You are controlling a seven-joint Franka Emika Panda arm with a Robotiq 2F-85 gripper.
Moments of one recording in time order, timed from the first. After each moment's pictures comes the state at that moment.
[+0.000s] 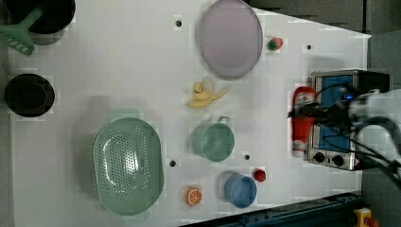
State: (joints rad) arm -0.20 0.13 0.07 -2.32 0.01 0.72 -0.55
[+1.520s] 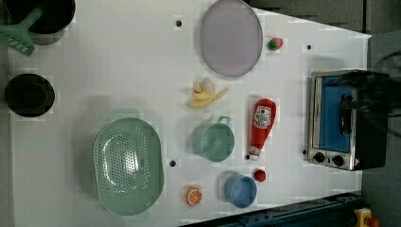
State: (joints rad) arm -0.19 0.00 0.10 -1.99 0.02 0.44 -0.24
